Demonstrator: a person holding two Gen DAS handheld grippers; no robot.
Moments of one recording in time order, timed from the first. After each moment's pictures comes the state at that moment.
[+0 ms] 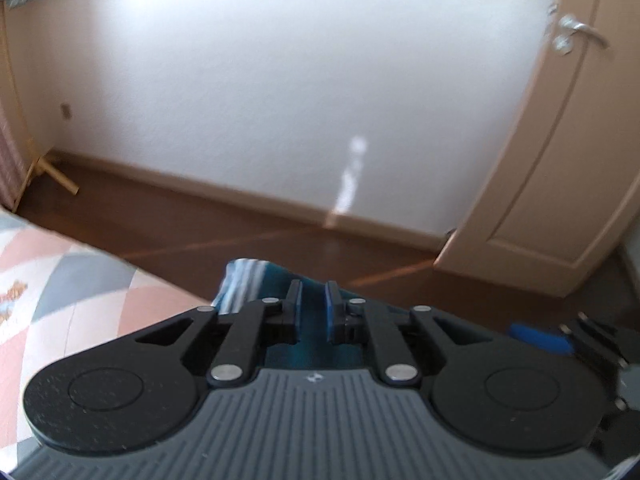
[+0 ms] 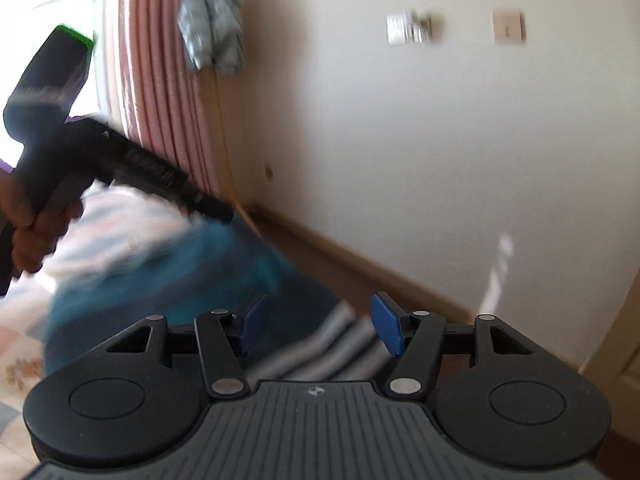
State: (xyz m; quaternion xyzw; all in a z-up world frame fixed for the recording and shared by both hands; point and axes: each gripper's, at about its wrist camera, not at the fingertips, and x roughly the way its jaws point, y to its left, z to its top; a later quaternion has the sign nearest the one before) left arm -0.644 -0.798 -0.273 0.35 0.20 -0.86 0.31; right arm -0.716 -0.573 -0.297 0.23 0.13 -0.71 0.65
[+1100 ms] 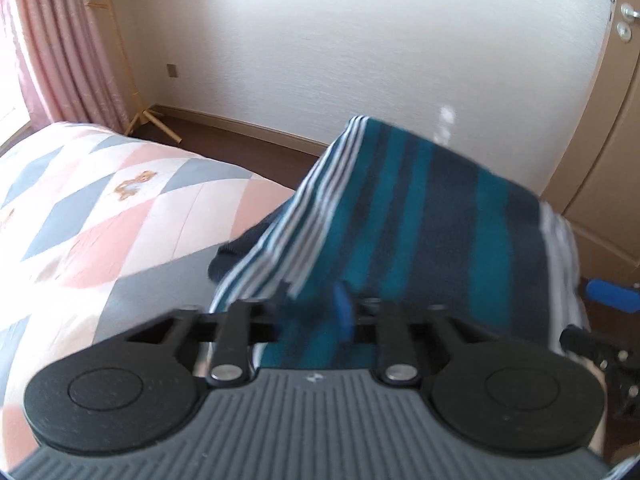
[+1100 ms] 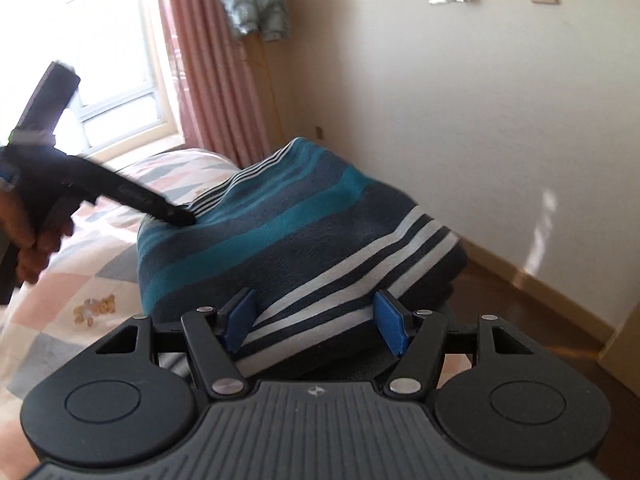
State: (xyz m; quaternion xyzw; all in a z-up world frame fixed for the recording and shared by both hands) left arm -0.524 -0.660 -0.246 0.36 0.21 -0.80 0.44; right arm -0.682 -0.488 -0.282 0.26 0.14 -0.67 0.68
